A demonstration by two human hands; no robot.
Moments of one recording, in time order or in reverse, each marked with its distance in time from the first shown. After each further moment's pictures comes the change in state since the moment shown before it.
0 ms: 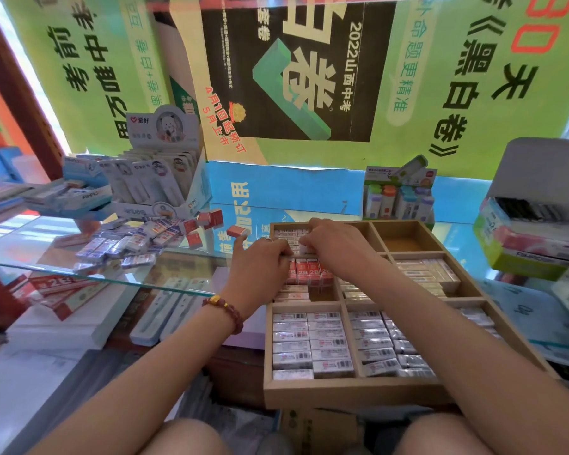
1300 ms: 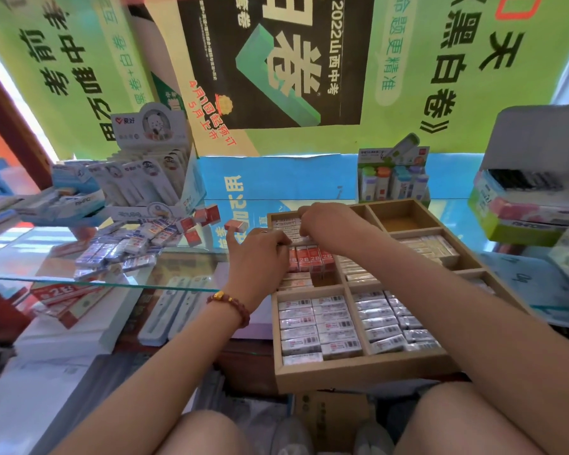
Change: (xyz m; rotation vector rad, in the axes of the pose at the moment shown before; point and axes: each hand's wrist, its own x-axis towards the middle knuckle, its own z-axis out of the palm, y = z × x) left_hand -0.004 -0.002 0.002 -0.021 0.051 -0.023; right_hand 0.015 -0.002 -0.002 -0.093 -0.091 -0.015
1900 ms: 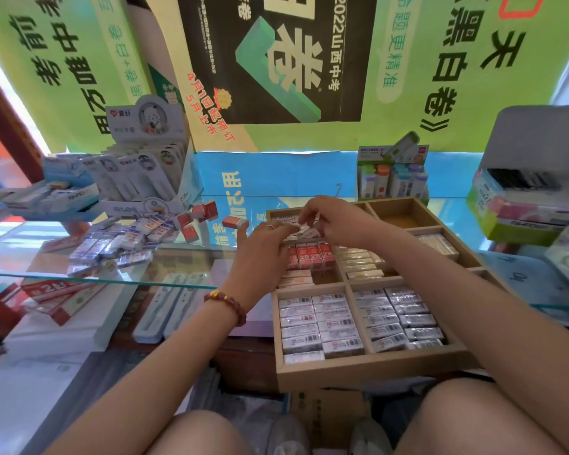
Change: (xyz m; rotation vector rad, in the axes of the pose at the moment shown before) left_hand 0.001 -0.003 -0.001 -0.091 -0.041 0.148; right_hand -0.012 0.020 0.008 0.660 0.043 0.076
